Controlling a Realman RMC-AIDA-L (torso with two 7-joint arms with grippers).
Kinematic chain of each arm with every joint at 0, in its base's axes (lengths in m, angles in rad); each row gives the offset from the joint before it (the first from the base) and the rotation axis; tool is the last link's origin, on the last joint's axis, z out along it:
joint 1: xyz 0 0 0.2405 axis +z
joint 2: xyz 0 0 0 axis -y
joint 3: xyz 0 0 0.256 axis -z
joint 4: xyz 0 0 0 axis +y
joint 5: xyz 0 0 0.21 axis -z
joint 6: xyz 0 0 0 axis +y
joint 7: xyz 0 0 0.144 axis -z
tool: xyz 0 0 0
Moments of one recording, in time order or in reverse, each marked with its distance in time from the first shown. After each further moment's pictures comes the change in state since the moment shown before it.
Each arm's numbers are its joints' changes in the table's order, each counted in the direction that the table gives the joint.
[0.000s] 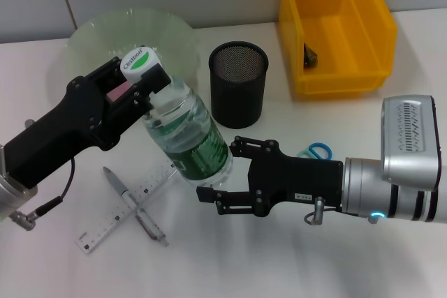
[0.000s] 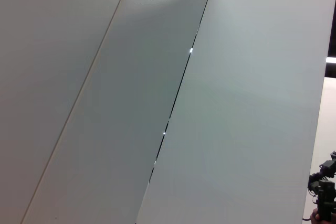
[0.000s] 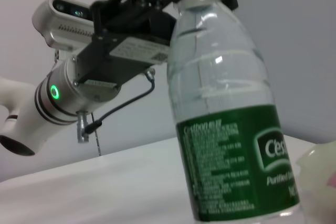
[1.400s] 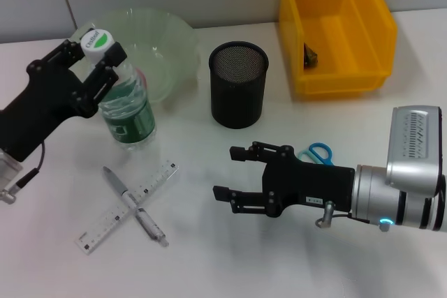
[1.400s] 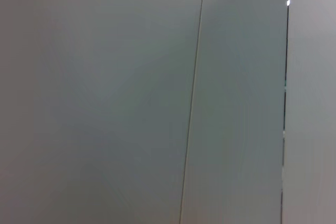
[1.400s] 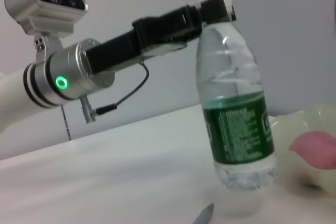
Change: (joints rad) left arm -0.003 0.004 0.153 -0.031 0.011 -0.250 -0.300; right arm -0.017 0.005 -0.023 0.050 -0.010 0.047 0.026
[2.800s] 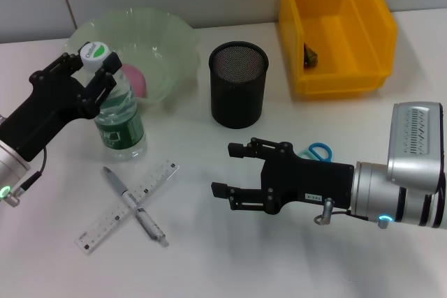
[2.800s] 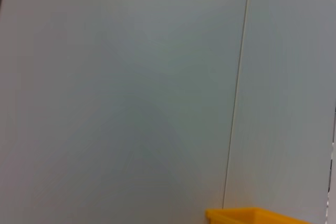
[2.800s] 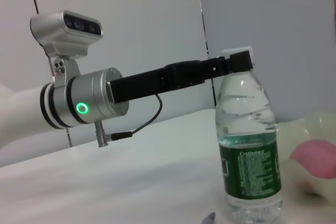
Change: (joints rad) left arm -0.018 0.005 0.001 -0.046 0.041 -0.152 -0.044; right arm 0.003 0.000 -0.004 -0.008 -0.002 -0.009 -0.007
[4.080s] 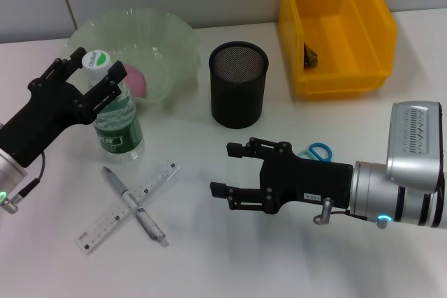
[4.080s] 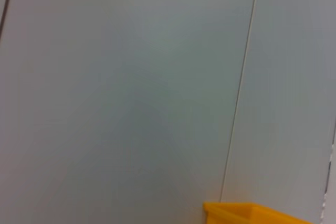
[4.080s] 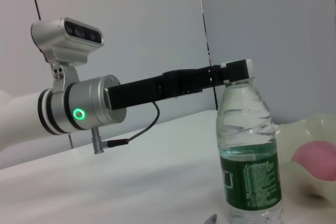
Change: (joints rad) left arm 0.013 -0.007 -0.010 -0.004 -0.004 0.007 0.055; right arm 0.002 -0.002 0.000 -0.001 0.000 -0.001 -0.004
